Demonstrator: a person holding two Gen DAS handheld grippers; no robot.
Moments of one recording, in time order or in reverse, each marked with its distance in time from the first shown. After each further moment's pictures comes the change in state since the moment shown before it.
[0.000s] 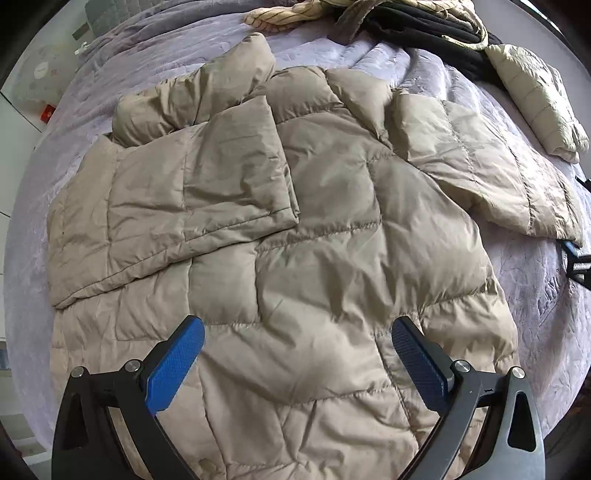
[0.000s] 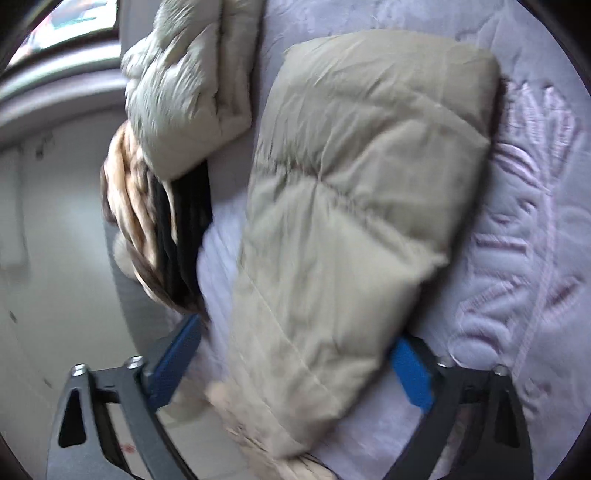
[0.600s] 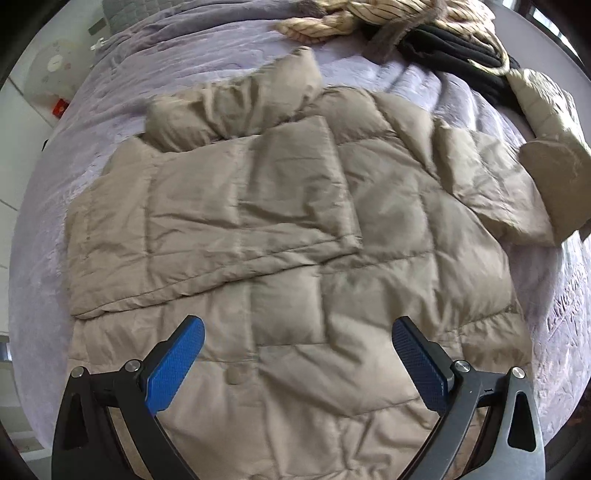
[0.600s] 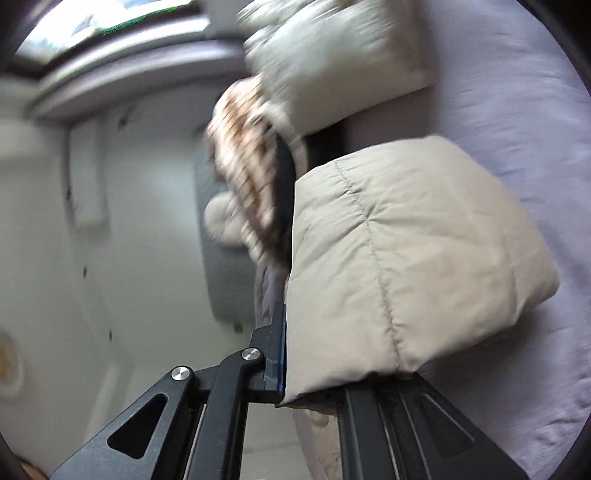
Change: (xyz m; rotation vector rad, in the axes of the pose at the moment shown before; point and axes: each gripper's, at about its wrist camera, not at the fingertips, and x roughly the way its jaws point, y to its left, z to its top) left arm -0.005 0.063 0.012 -0.048 -0.039 0.011; right arm 0.002 0.069 -0.074 -0.184 0.125 0.344
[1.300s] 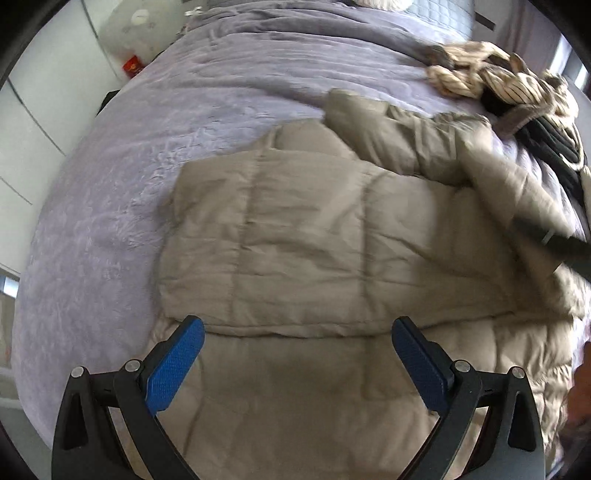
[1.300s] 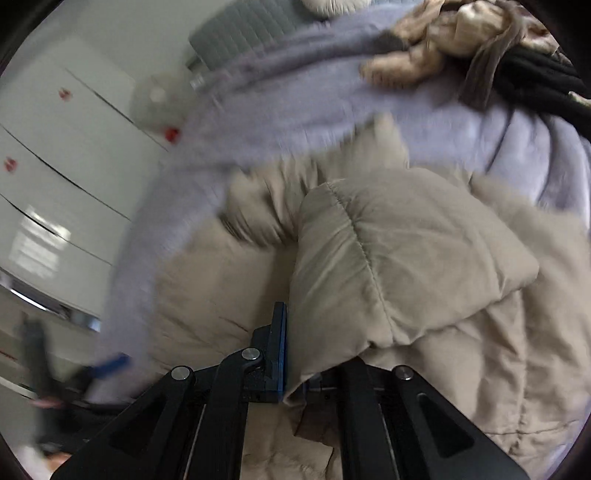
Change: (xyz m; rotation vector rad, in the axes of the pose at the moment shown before) left arm 0.010 0.178 -0.006 -0.250 -0.090 0.079; right arm 0.260 0.044 -0.330 -0.968 0.639 -0.516
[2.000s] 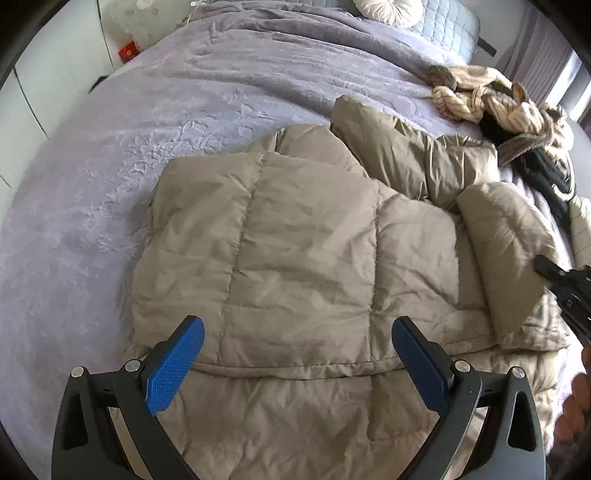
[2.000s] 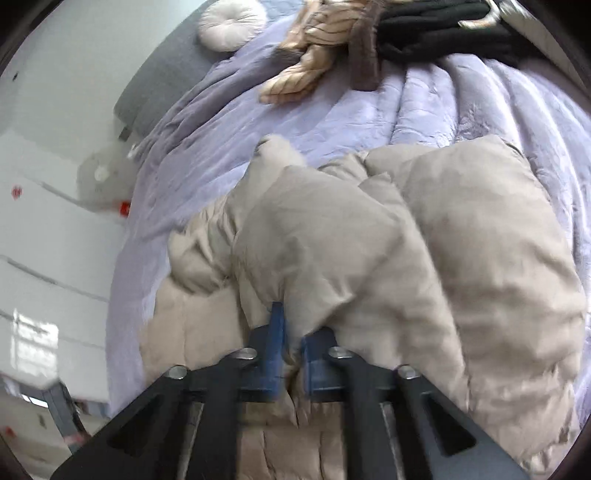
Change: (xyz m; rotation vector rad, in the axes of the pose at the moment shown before) left arm 0.027 0.023 0.014 -0.071 -0.026 -0.146; right arm -0.019 -0.054 0.034 0.362 -0.159 -0.046
